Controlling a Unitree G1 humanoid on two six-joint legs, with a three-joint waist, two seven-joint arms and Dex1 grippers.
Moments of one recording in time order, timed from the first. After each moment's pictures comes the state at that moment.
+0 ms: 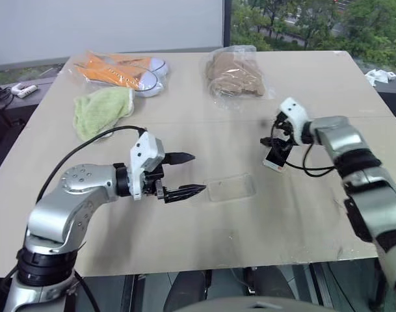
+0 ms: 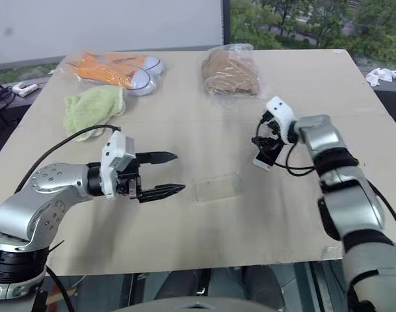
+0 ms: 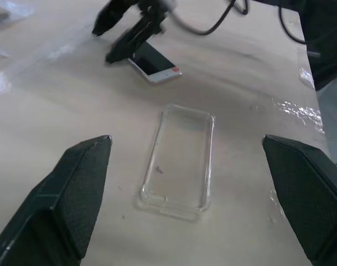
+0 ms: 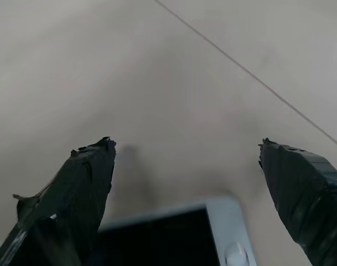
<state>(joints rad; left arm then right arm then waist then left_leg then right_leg) -0.22 0.76 0.15 -0.50 -0.60 0.72 -1.02 -1.10 -0.43 0.27 0.98 0.00 0.38 0.82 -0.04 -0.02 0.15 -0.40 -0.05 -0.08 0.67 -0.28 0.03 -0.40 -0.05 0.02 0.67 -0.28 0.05</state>
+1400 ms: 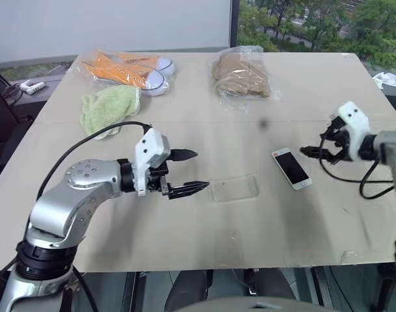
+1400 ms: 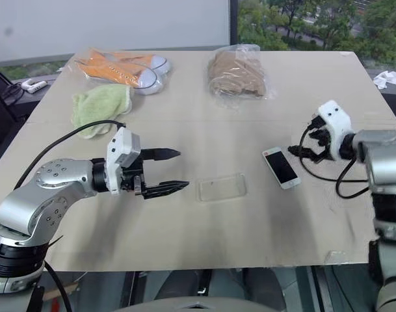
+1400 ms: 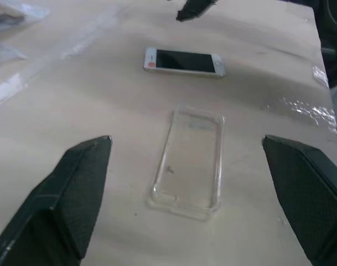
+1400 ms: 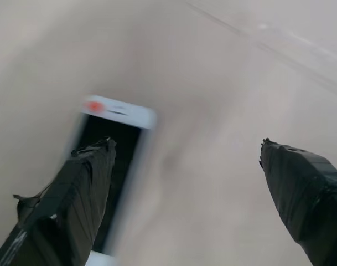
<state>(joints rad) -0.27 0.80 0.07 -0.47 -0.62 0.70 -0.98 -0.52 -0.67 -0.10 -0.19 0.10 1.13 0.93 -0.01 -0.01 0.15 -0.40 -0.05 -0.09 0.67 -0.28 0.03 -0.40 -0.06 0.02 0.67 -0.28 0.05</state>
